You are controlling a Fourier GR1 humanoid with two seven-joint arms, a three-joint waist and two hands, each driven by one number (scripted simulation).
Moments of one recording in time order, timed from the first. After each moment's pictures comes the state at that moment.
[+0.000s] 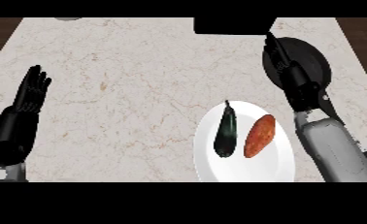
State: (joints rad) left arm 0.02 0.41 0.01 -1.64 0.15 0.13 -0.13; right arm -0.40 -0.35 0.23 -1.35 -0.11 -0.15 -0.07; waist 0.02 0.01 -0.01
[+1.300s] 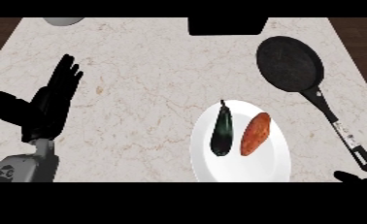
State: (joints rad) left arm -0.14 0.29 -0.01 -1.59 0.22 0.17 0.20; right arm 0.34 -0.73 -0.06 -2.04 0.05 -0.17 0.04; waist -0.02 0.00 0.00
